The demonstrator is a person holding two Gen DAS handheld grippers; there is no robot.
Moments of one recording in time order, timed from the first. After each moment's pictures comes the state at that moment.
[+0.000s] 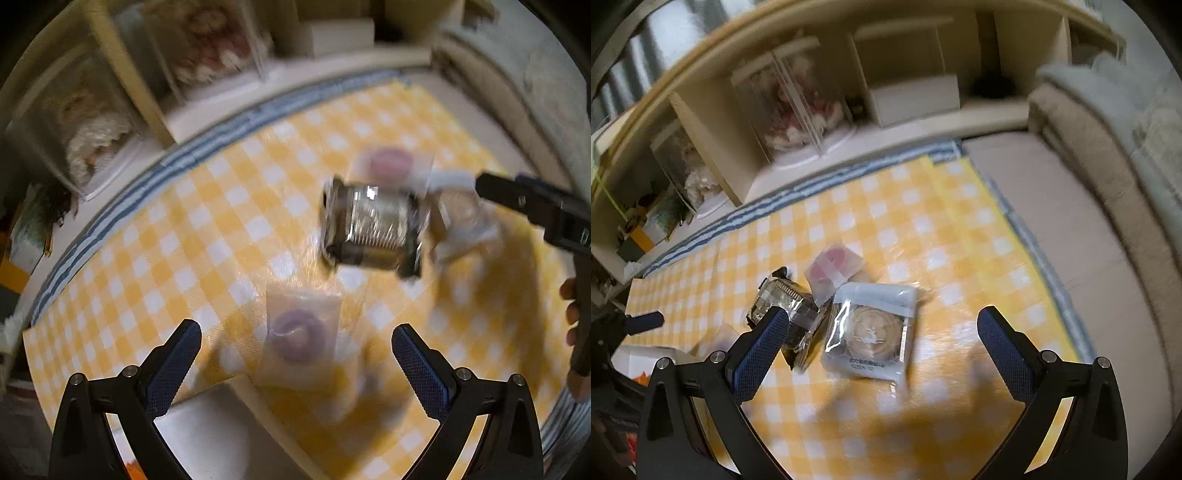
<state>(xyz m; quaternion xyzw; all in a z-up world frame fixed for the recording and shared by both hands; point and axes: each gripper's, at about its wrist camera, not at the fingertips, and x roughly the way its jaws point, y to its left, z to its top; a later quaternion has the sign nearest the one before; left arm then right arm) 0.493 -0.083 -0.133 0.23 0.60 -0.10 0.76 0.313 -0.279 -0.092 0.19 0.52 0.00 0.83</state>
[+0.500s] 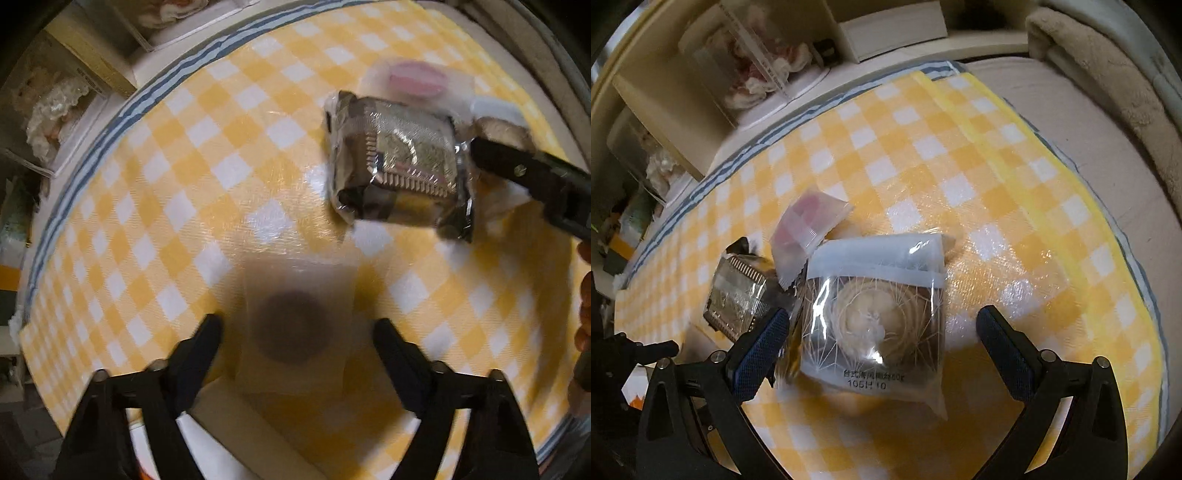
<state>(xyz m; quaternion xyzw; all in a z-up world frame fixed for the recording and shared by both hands) 0.530 -0.102 -0.211 0.25 0.67 -0.08 0.70 0.324 -0.262 -0.151 0.22 0.57 -0.02 0.79</state>
